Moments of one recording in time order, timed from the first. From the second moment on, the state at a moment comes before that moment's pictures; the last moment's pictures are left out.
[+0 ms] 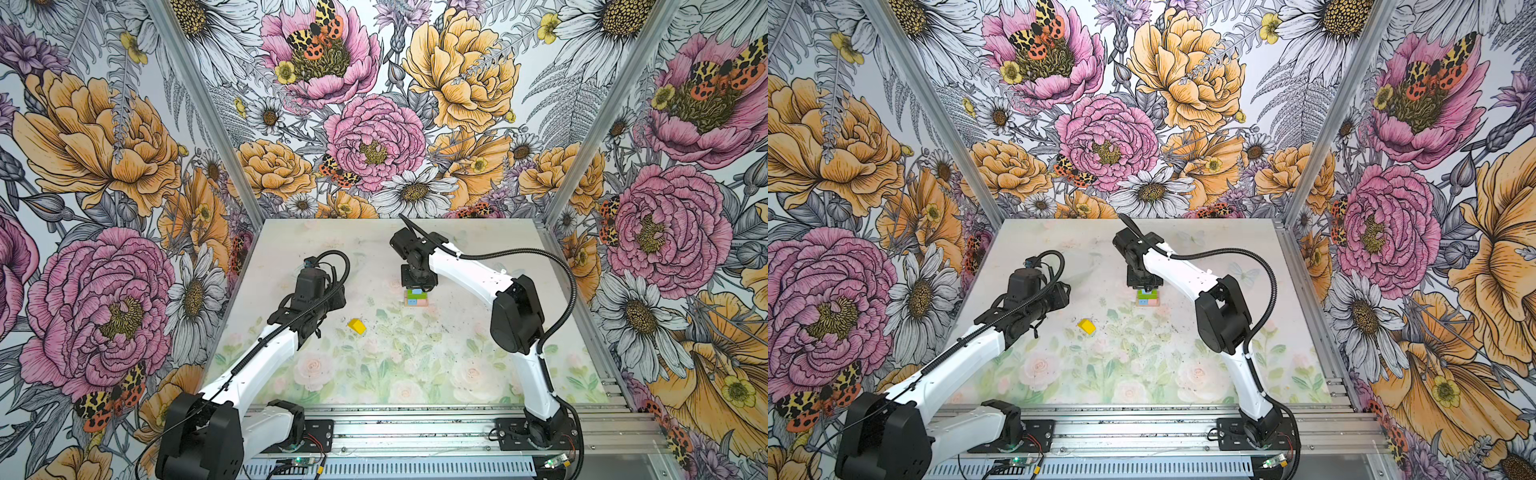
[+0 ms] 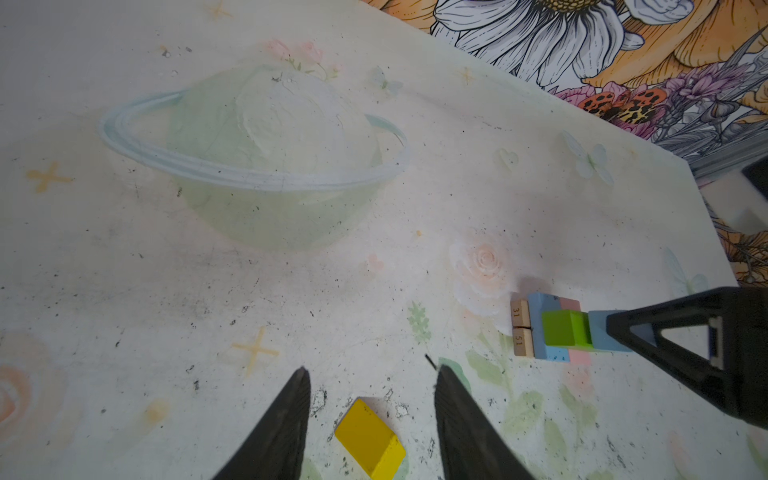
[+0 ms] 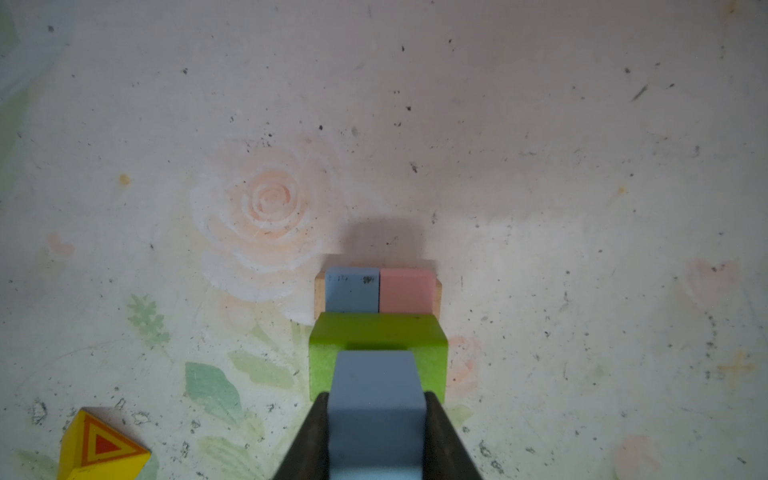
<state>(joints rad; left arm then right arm) -0.28 1.14 0.70 -0.22 -0.06 -0.49 0.68 2.20 2.01 -1.17 0.15 0.64</state>
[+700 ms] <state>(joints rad) -0.28 1.14 0.70 -0.22 -0.06 -0.49 0.68 2.21 2.01 -1.17 0.15 0.64</state>
